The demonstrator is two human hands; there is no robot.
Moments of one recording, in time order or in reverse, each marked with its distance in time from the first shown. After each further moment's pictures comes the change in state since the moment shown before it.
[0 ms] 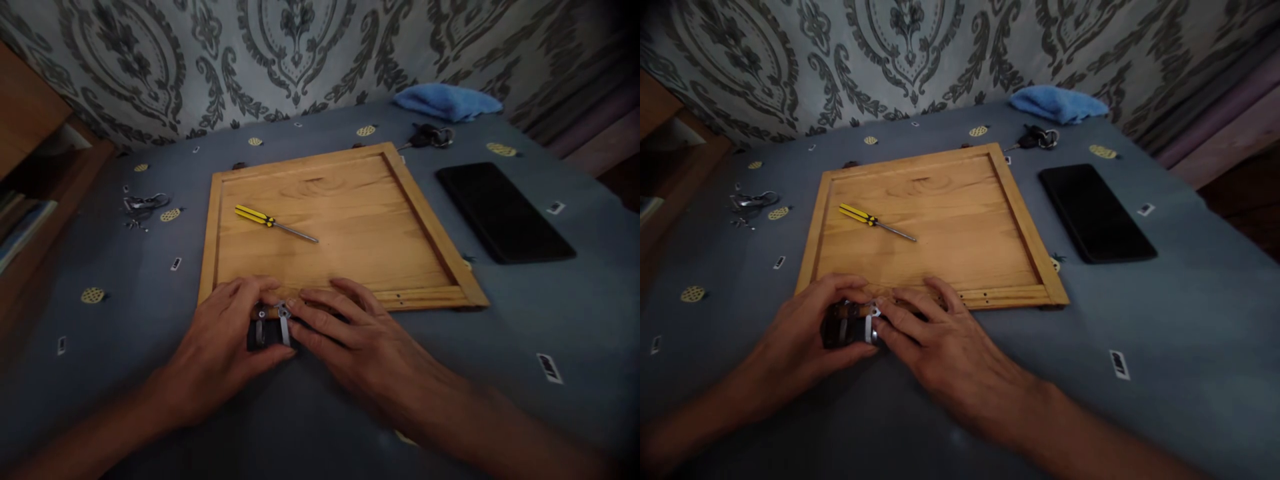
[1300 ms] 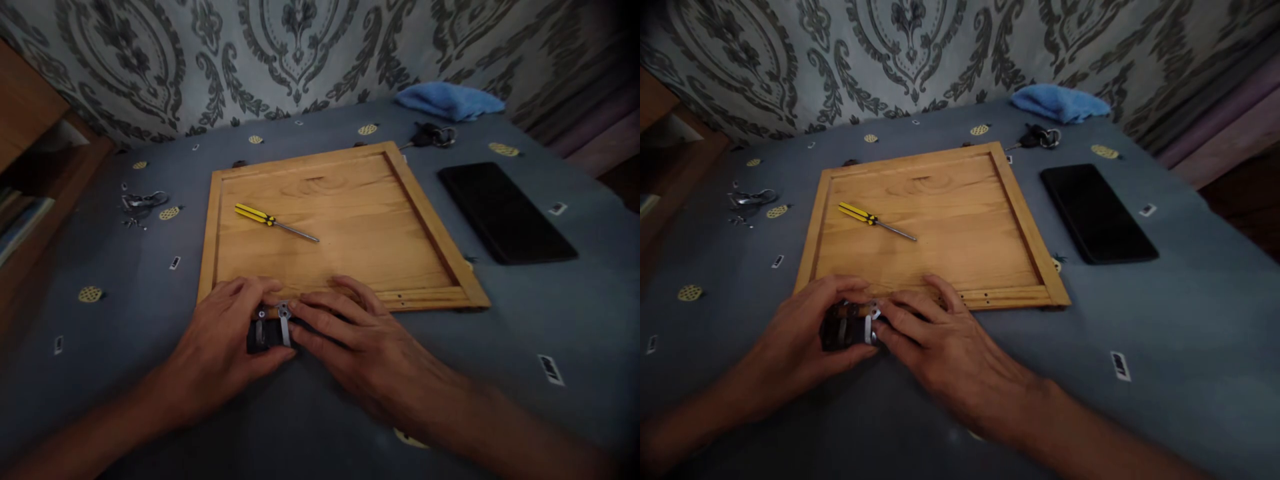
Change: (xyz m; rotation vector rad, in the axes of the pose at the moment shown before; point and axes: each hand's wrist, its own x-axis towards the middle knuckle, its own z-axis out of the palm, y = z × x) left_hand 0.001 -0.001 0.000 0.053 -0.011 0.034; right_hand -0.001 0.001 0.001 0.041 0.034 -0.011
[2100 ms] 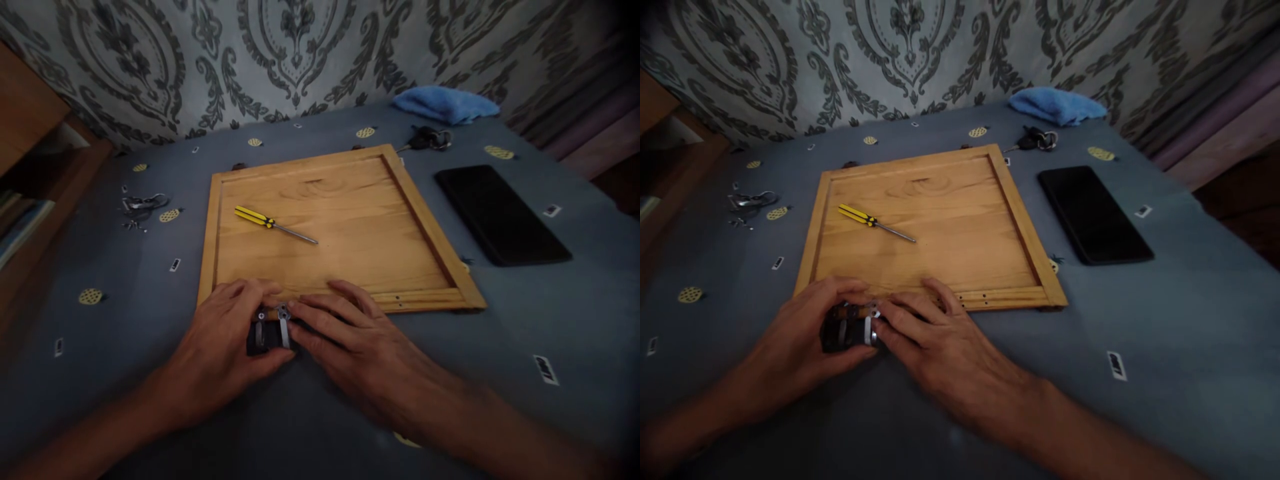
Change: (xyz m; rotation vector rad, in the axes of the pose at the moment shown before) left_hand 0.000 0.000 0.000 0.023 -0.004 0.023; right_hand 0.004 -0.002 -0.005 -0.030 -0.039 0.001
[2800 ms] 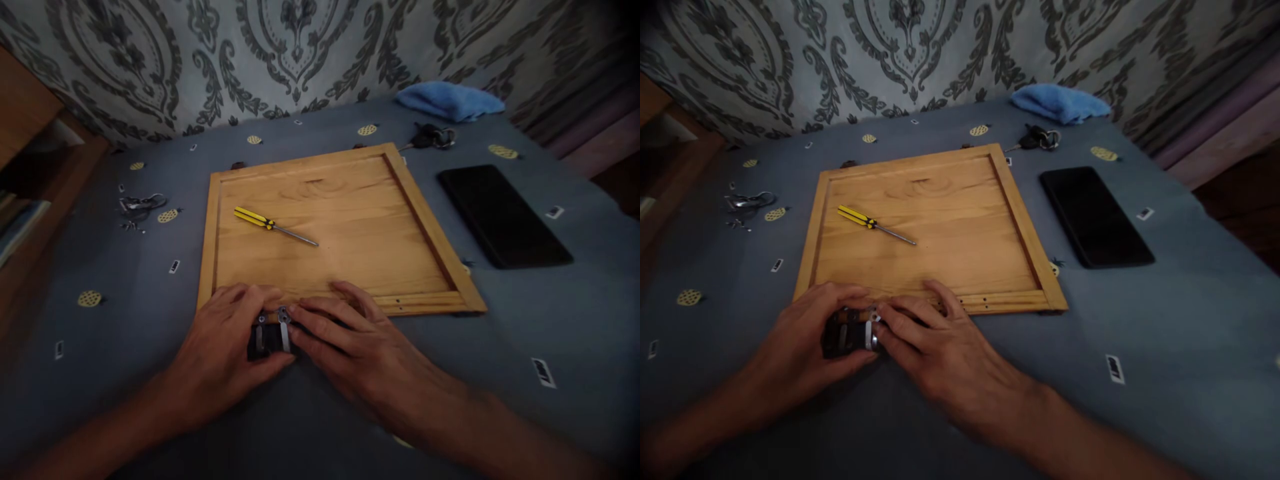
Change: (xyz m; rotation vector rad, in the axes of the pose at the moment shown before) left_hand 0.001 0.001 -0.001 0.022 -0.005 0.040; right_hand 0.000 -0.001 -0.002 0.023 0.000 0.013
